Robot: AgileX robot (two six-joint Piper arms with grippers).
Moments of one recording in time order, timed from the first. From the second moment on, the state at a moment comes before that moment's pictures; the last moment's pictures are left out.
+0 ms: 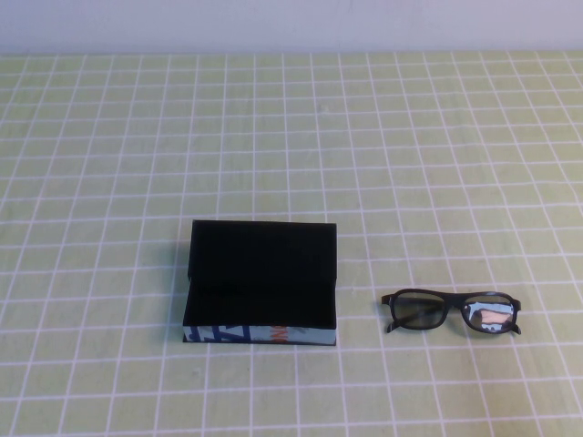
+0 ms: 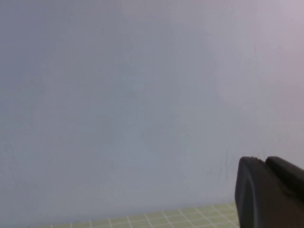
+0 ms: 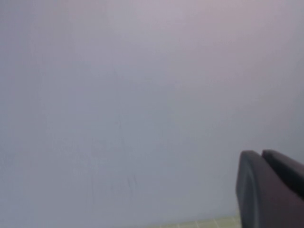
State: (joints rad) right arm 0.07 -0.01 0.03 0.25 -0.34 -0.08; left arm -0.25 -0.01 0.02 0.06 -0.29 -0.05
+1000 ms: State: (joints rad) right arm 0.07 0.44 -0.82 0.26 0.10 0.10; left arm -0.25 0.17 -0.59 0.07 0.02 -0.21
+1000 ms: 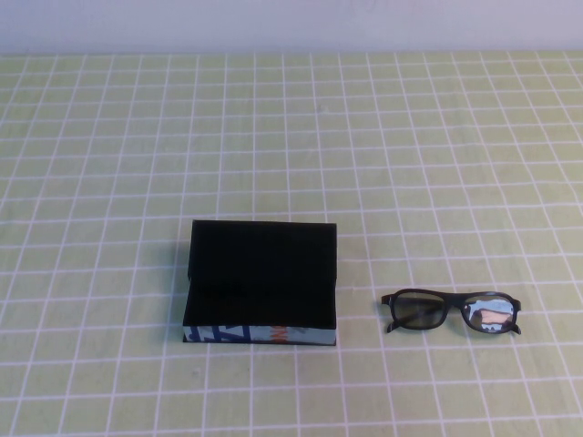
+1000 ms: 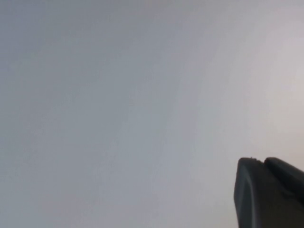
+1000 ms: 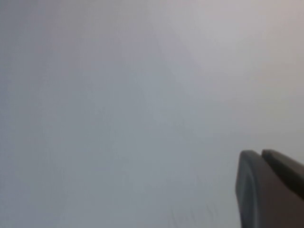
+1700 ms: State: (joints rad) right arm 0.16 1.22 -1.02 0.51 0.86 -0.52; left arm -0.25 0.64 -0.70 0.08 0.64 -0.21
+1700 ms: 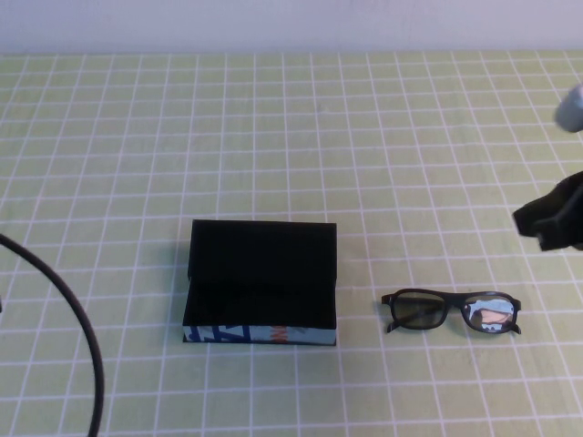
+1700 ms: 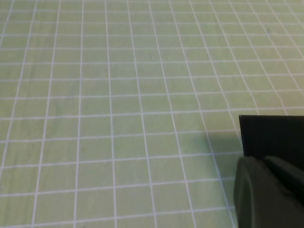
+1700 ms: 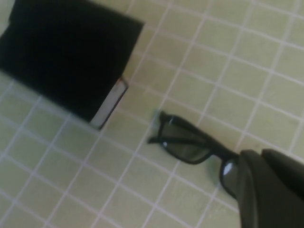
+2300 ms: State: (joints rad) right arm 0.47 1.67 -1.25 0.09 1.03 -0.61; left arm -0.25 0.67 -0.70 0.08 0.70 -0.21
